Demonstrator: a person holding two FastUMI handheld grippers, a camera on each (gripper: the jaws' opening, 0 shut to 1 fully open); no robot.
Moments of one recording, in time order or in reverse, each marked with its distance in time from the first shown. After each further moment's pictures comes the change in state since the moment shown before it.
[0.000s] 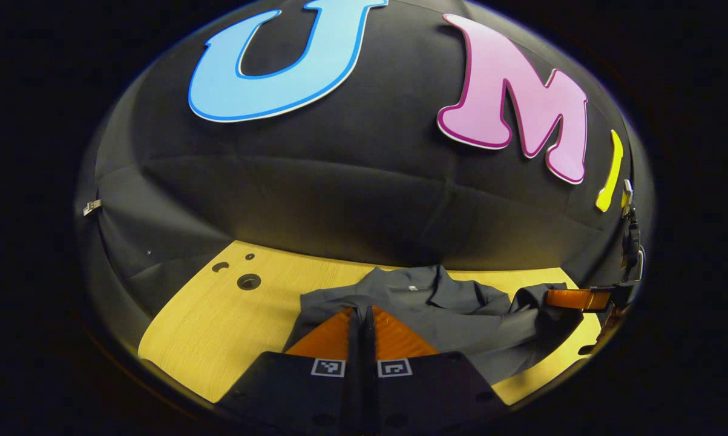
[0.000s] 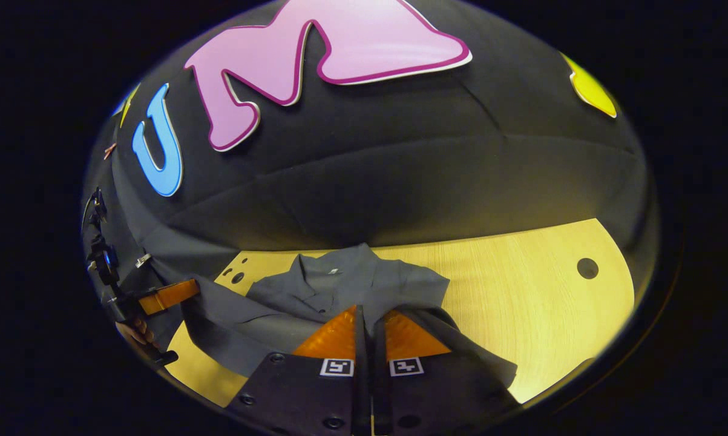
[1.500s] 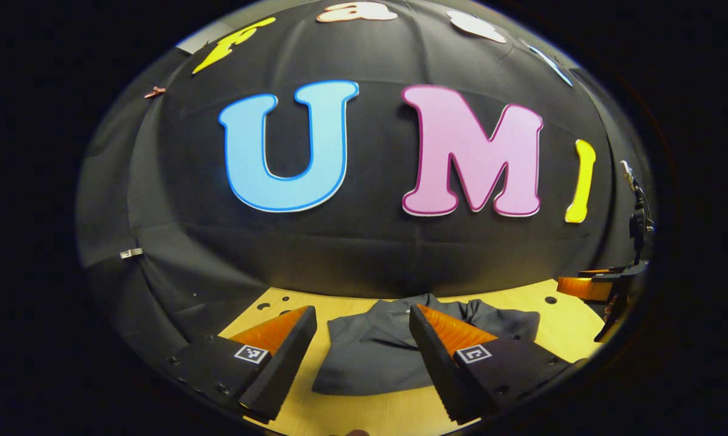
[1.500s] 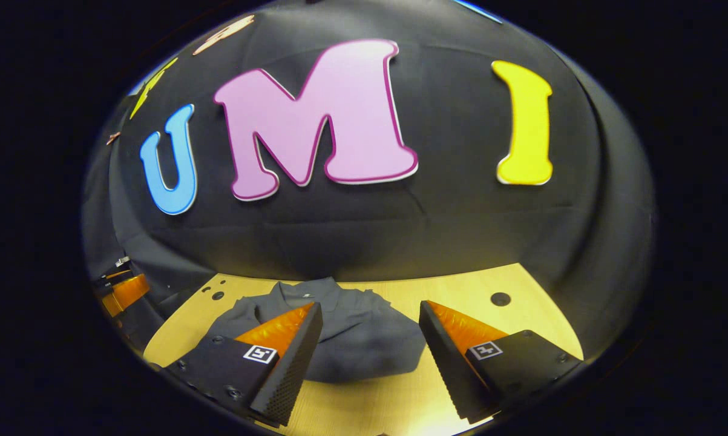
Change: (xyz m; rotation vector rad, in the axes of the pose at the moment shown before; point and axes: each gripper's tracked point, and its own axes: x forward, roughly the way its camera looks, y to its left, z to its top) left arm -0.190 -0.025 0.052 0.081 -0.209 0.053; right arm -0.178 0.007 0.048 -0.101 -0.240 -0.233
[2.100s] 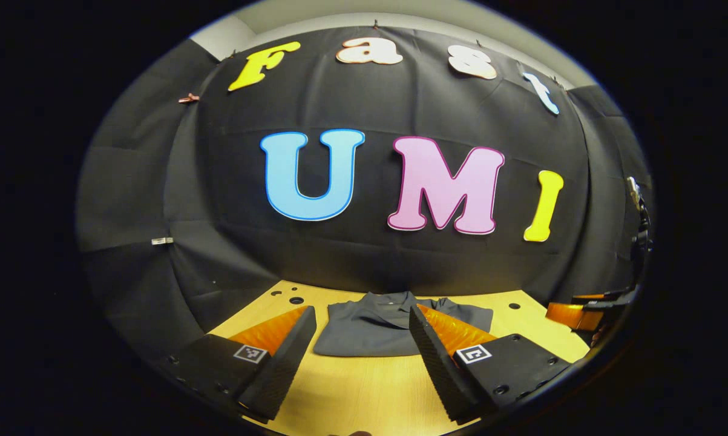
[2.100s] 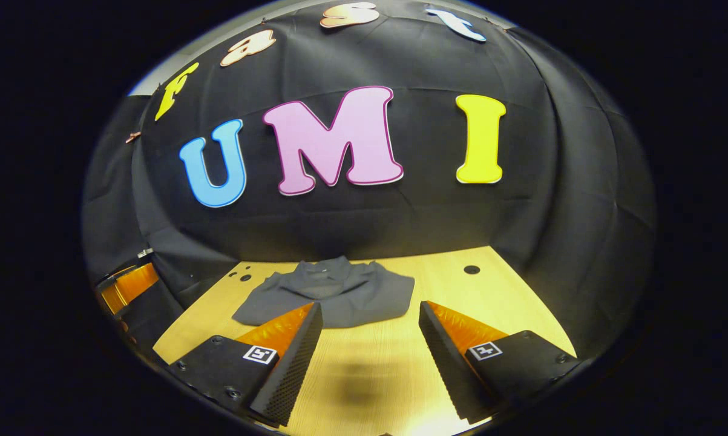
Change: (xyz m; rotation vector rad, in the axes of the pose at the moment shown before) left arm -0.179 -0.015 -0.012 -0.075 -0.089 0.030; right arm -0.183 0.015 -0.053 0.006 0.014 0.009
